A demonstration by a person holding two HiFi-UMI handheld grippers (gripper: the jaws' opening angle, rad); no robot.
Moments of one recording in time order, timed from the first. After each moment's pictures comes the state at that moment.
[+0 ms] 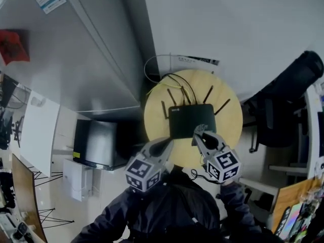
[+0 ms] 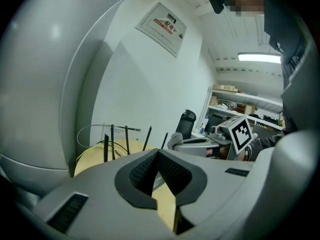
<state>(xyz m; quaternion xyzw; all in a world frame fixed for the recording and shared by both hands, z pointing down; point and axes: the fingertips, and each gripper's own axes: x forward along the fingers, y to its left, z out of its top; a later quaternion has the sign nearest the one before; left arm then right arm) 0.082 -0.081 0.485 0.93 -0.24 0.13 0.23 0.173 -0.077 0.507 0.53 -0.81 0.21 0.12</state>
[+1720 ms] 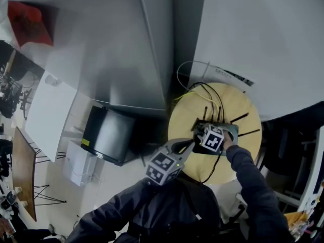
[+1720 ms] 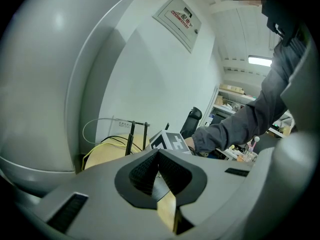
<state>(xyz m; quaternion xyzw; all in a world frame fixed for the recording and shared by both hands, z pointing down) 0.059 -0.160 0.523 0.92 -0.24 0.15 0.27 0.105 -0.186 0.730 0.14 -0.79 0.14 0.58</state>
